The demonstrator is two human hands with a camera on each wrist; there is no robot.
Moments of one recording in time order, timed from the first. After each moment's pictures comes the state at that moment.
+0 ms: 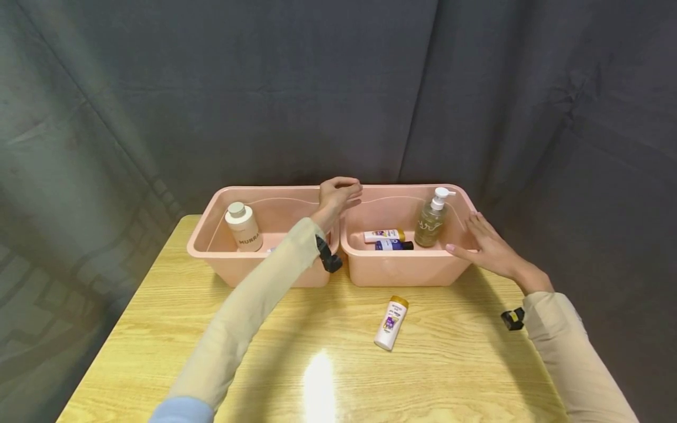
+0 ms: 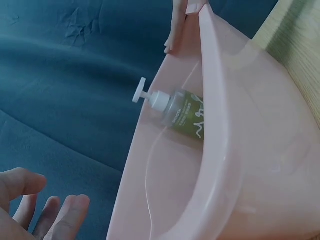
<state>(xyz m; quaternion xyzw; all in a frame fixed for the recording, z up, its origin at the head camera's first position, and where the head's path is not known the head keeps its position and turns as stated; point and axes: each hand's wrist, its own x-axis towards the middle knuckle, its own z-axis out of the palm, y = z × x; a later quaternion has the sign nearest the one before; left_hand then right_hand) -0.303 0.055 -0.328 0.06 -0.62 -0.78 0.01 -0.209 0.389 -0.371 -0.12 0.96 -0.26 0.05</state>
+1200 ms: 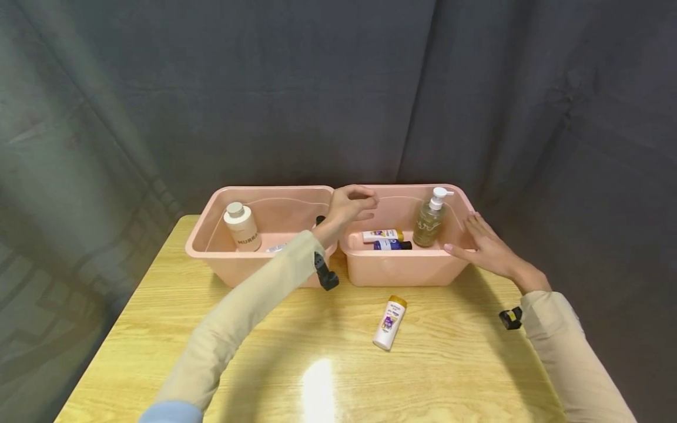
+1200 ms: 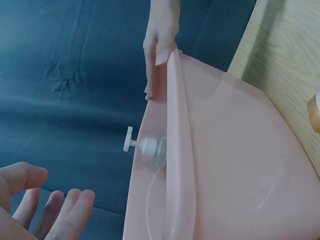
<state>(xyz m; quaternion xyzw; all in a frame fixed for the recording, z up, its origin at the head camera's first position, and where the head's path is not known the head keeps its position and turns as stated) -0.270 0.062 -0.326 -0.07 -0.65 -0.75 -0.03 -0.211 0.389 -0.373 -0.13 0.95 -0.27 0.05</state>
